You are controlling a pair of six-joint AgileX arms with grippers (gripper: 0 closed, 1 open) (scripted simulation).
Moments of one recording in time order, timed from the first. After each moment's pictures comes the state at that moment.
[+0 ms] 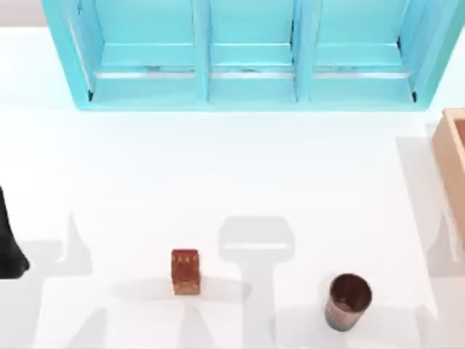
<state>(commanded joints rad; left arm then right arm) 0.00 0.00 0.00 0.00 0.00 0.00 0.00 0.00 0.00 0.00 0.00 0.00</state>
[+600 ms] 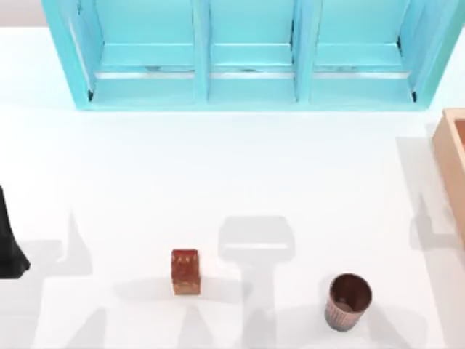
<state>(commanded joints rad) 0.00 0.00 0.00 0.00 0.00 0.00 0.08 0.35 0.36 -0.22 -0.03 0.23</state>
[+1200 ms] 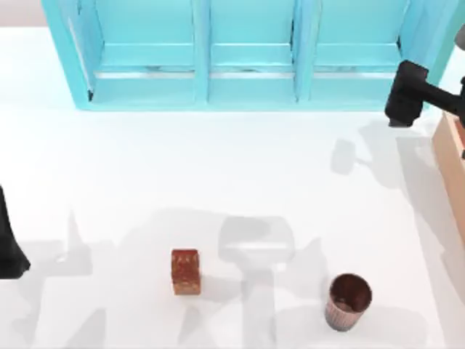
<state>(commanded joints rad) 0.00 0.00 0.00 0.00 0.00 0.00 0.31 1.45 1.19 -0.82 -0.04 0.66</state>
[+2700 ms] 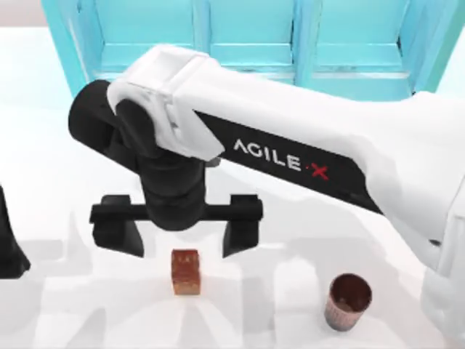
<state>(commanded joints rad) 0.00 0.00 0.00 0.00 0.00 0.00 0.98 2.37 2.16 -1.36 0.00 1.00</state>
